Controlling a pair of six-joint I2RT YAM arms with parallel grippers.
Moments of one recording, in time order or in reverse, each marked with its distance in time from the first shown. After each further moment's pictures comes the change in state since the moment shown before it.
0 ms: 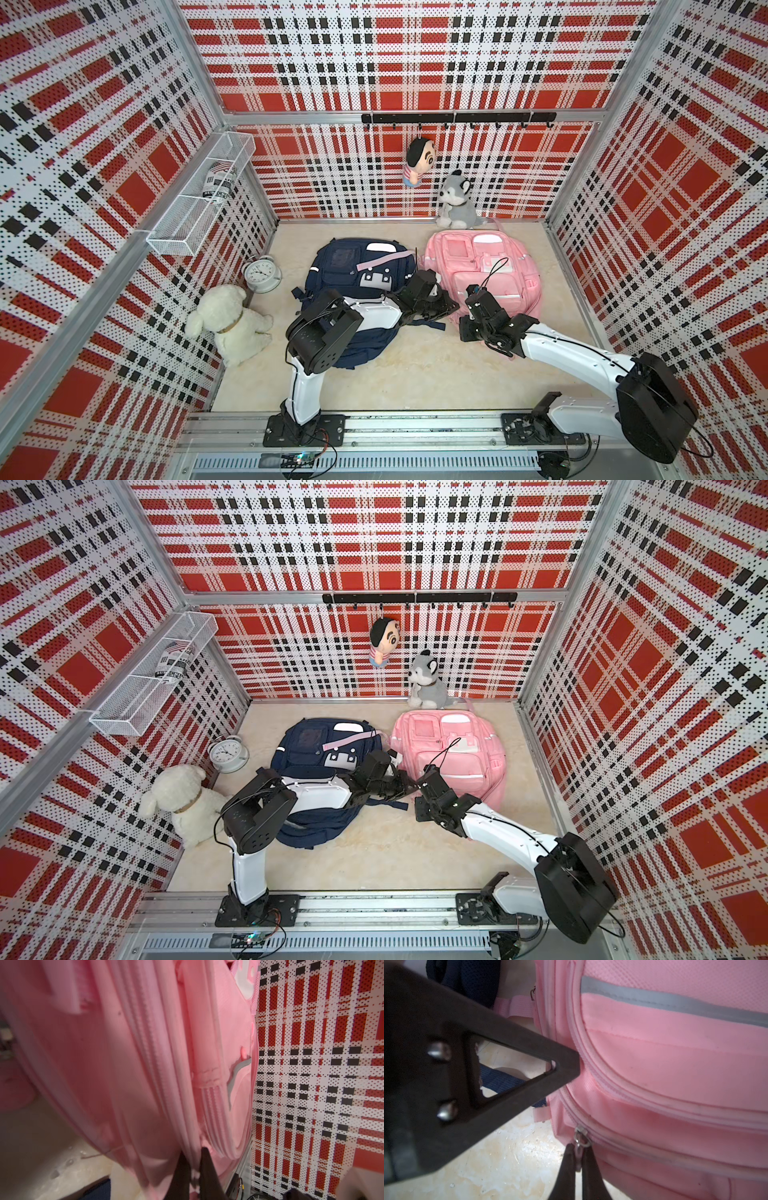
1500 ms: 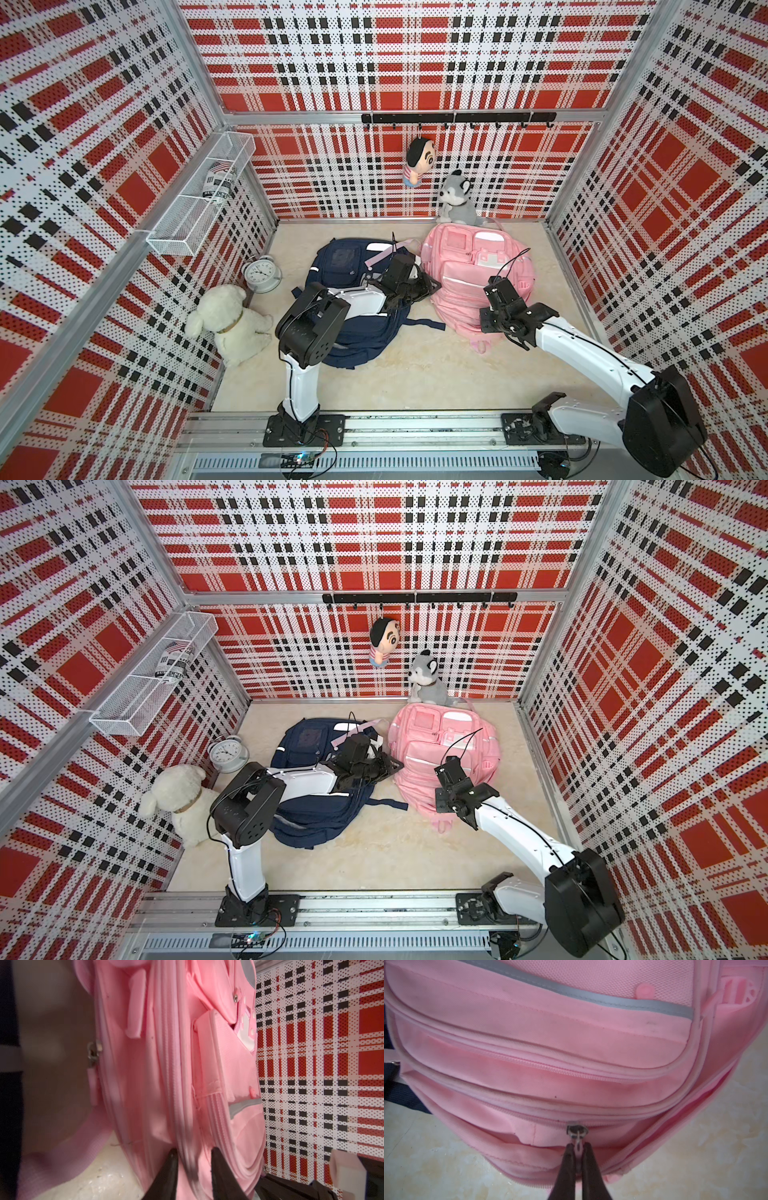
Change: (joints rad) left arm 0.167 -0.020 0.017 -0.021 0.027 0.117; right arm -0.186 -0.074 0.076 -0.226 0.114 -0.098
